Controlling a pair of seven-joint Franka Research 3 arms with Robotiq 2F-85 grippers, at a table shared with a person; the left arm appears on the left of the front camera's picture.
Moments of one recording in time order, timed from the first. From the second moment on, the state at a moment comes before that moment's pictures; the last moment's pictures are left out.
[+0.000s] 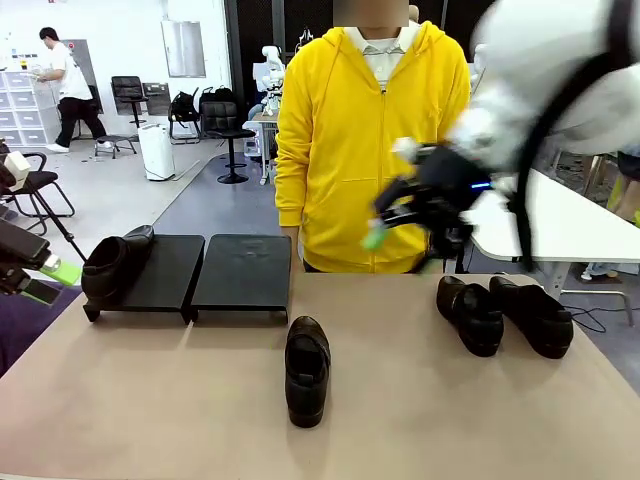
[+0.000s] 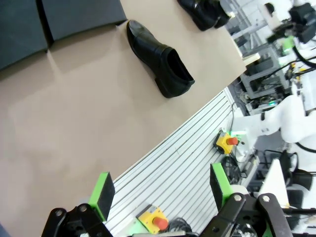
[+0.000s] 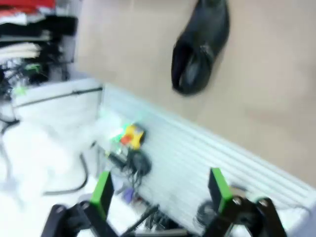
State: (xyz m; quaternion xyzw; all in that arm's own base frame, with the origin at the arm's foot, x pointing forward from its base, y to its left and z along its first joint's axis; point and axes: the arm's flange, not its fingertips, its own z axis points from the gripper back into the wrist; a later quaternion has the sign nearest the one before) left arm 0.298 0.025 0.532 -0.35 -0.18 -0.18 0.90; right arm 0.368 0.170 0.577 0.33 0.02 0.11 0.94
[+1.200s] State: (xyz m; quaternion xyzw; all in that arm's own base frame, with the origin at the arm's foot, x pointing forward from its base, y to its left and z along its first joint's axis) left arm 0.298 0.025 0.532 -0.35 -0.18 -0.18 0.90; right arm 0.263 -0.056 0.536 0.46 0.00 -0.01 0.89
